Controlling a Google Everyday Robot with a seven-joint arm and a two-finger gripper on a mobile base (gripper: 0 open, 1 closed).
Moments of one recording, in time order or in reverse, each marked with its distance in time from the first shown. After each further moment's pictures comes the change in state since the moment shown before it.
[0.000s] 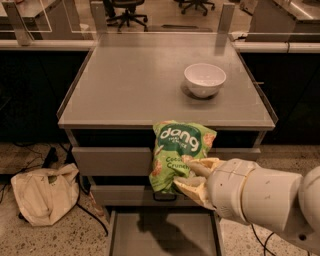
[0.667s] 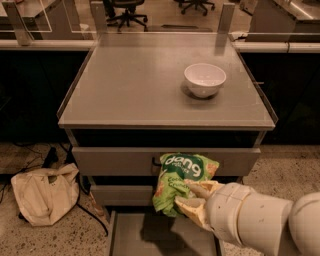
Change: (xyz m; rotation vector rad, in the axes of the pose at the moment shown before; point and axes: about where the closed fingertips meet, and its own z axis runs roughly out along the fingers) arm 0.044 0.021 0.015 -0.018 0.030 0.078
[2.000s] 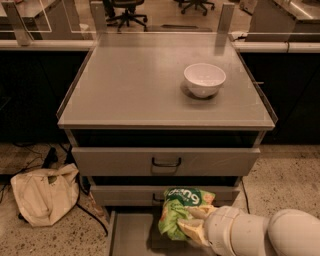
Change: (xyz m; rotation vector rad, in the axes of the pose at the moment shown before) arm 0.098 0.011 0.058 -0.107 0.052 0.109
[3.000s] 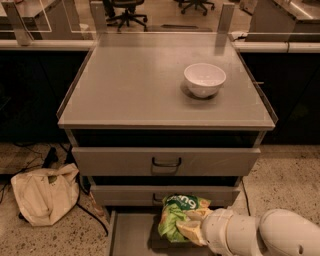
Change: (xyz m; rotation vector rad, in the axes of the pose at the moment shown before) arm 0.029 -0.009 0.037 -0.058 -0.005 0.044
